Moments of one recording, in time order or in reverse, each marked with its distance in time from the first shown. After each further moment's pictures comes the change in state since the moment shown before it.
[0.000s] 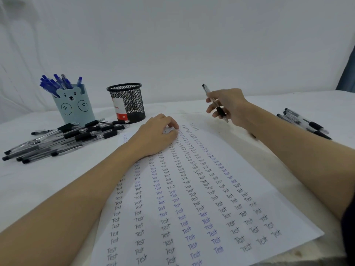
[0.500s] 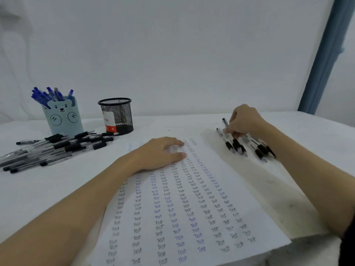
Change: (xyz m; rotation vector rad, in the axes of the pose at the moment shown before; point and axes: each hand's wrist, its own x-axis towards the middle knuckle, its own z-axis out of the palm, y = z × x) left_hand -0.013 0.032 0.001 -0.104 -0.254 0.046; right_hand -0.024 0.000 -0.075 -0.786 0.123 -0.065
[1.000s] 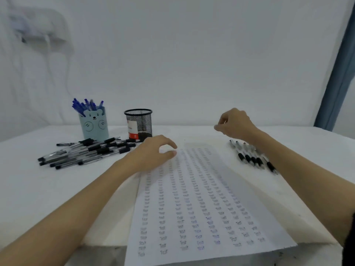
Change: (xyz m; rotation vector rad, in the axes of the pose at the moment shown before) left_hand -0.036 -0.013 -0.031 -0.017 0.245 0.009; right_hand -0.018 -0.048 0.003 0.019 0.088 -0.287
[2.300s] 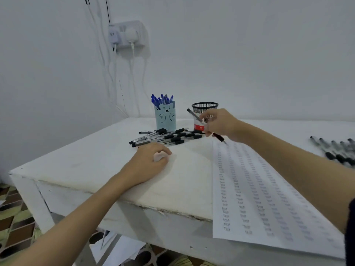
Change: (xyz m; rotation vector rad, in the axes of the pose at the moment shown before) left_hand -0.140 -0.076 -0.072 0.149 0.268 -0.229; right_hand -0.016 -0.157 0.106 0.560 -0.428 -0.206
